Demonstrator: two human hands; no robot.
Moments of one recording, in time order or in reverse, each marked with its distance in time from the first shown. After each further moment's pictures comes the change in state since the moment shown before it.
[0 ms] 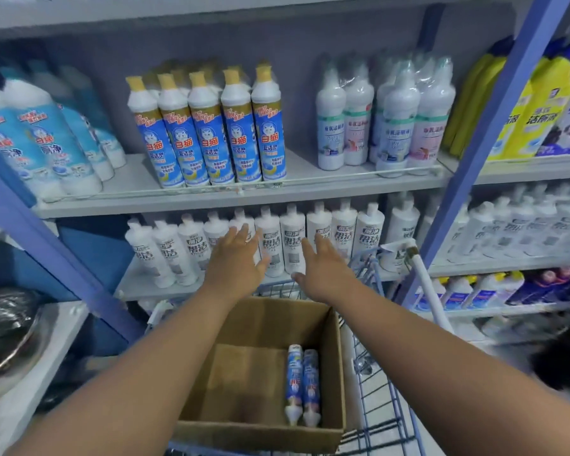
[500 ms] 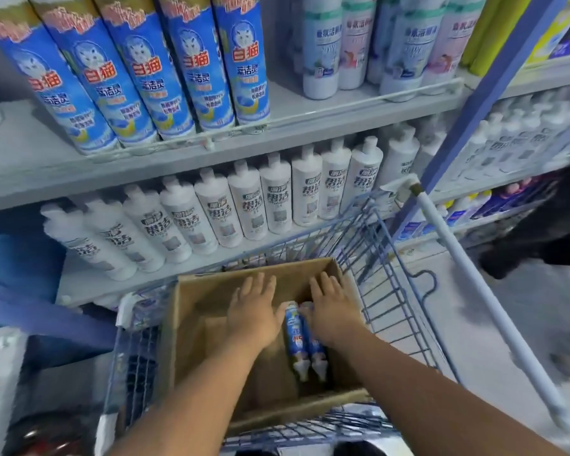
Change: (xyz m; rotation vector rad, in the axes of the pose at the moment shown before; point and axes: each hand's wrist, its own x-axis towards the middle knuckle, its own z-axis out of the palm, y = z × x) left_hand -0.022 -0.036 0.168 -0.045 -0.456 0.109; right_hand -0.003 -0.010 0.165 0.040 -0.253 0.317
